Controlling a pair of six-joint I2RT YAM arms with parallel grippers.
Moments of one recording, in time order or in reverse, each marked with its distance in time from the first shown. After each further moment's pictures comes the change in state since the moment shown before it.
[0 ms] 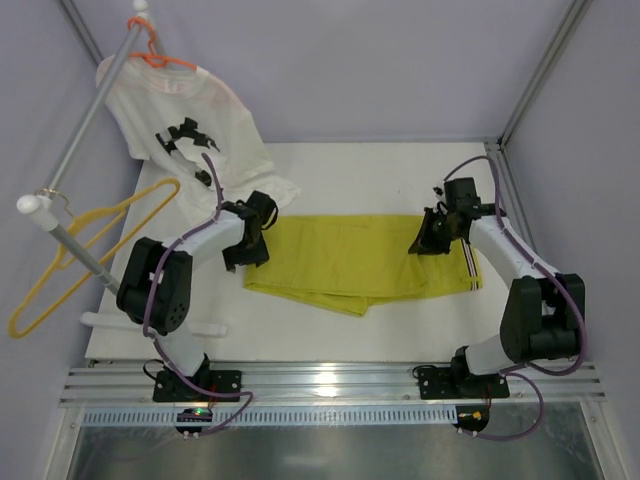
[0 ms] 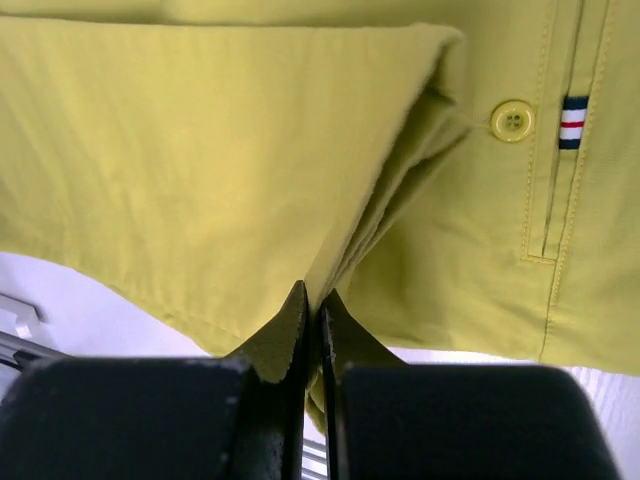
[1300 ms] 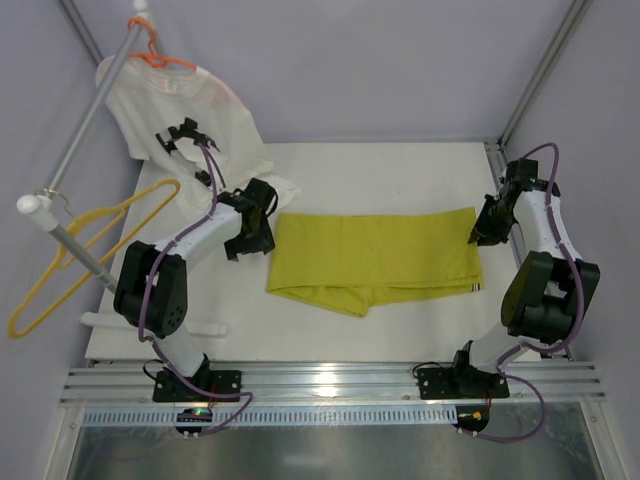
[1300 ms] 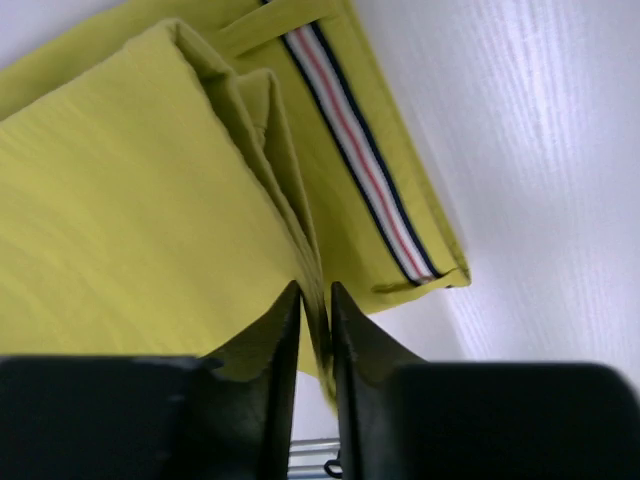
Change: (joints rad) left arm 0.001 -0.031 0.100 -0.031 0.047 0.037; right arm -0.331 0.090 0.312 -0.324 0.174 -0.134
